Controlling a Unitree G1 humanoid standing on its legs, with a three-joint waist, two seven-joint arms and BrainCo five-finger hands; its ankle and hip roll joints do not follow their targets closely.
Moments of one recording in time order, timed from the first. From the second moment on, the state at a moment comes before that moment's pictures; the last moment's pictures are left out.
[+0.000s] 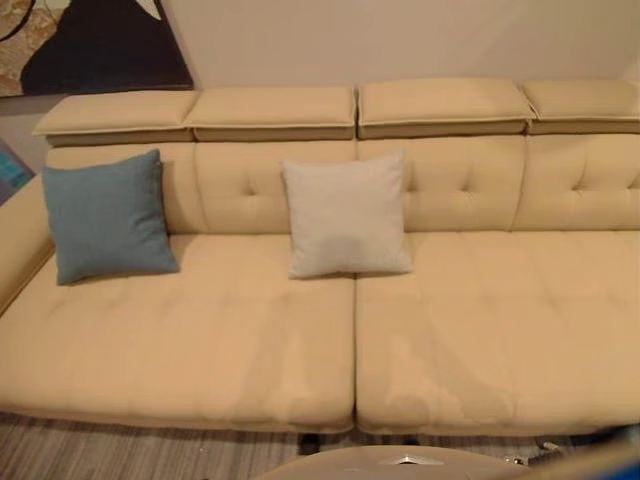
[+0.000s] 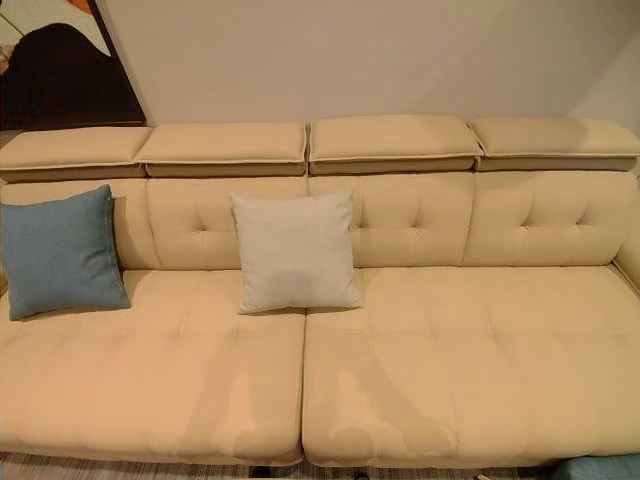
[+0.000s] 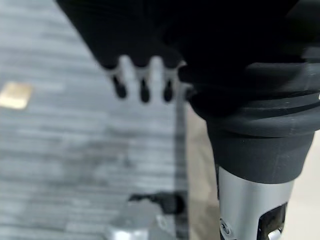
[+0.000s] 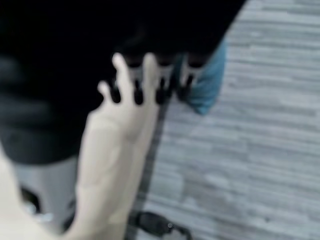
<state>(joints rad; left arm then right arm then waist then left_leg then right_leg) 0.08 0.24 -0.04 1.28 -0.09 0.02 0.15 0.07 -0.40 0.09 1.25 -0.06 -0.01 -0.11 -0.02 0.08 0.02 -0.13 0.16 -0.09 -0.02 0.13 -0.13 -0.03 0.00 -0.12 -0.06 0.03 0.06</state>
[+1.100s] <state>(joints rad) -0.04 0.24 -0.20 1.21 -0.02 0.02 0.11 0.02 -0.36 0.09 1.33 -0.04 0.04 -0.13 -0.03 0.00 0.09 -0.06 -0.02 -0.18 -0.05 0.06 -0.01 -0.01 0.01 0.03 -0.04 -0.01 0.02</state>
